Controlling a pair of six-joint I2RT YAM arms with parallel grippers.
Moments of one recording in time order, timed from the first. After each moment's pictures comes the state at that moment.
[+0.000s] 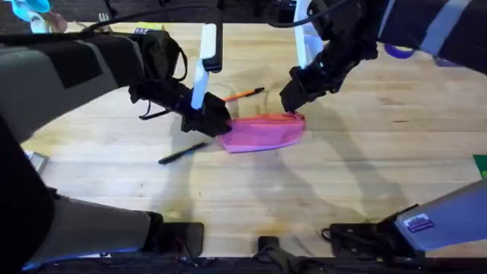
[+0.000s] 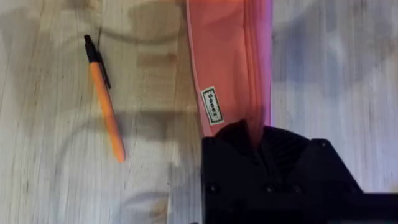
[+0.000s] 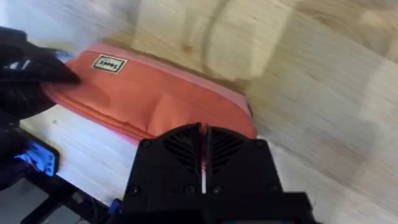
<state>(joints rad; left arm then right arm) -0.08 1.59 0.99 -0.92 0.79 1.36 0.37 1.75 1.40 -1.05 -0.30 -0.01</state>
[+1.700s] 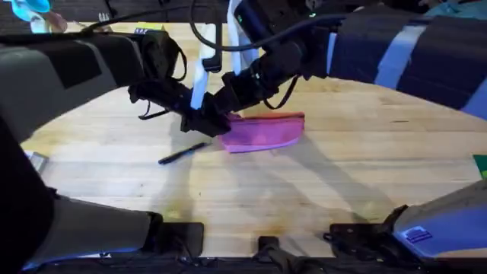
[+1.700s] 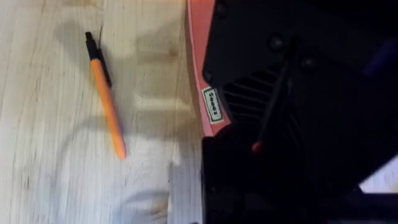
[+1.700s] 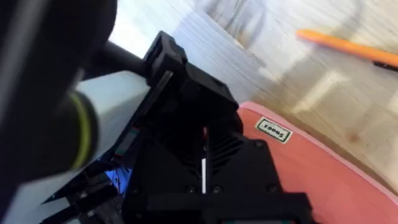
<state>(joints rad) -0.08 1.59 0.99 -0.92 0.79 1.36 0.71 1.75 1.40 -0.69 -0.44 0.26</state>
